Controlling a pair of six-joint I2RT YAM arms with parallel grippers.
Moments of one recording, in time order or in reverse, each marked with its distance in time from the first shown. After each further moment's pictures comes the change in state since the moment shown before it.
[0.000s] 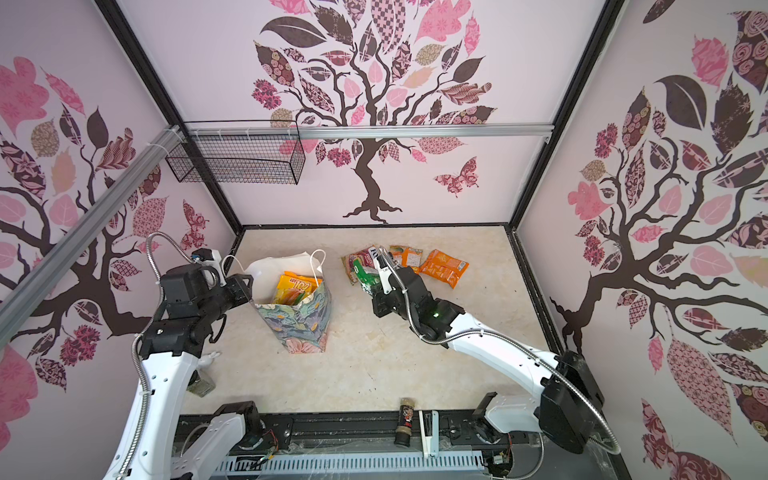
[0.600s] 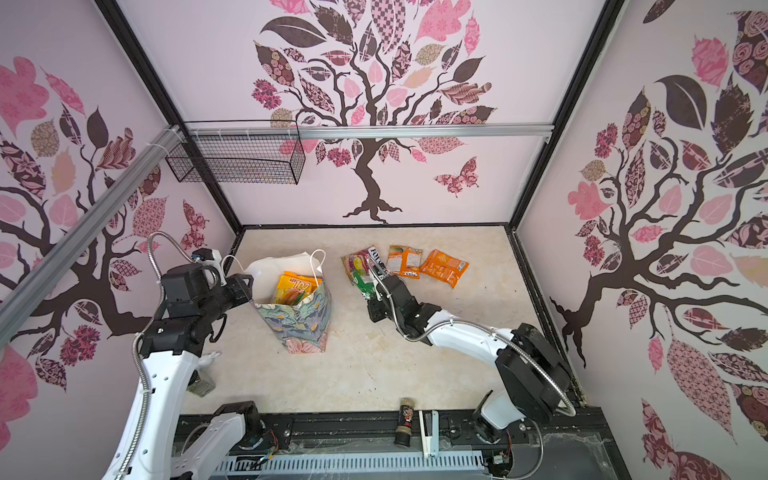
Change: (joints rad) left arm 0.000 0.005 0.000 0.000 -0.002 0.000; right arm 0.000 0.206 -0.088 0.159 0.065 0.003
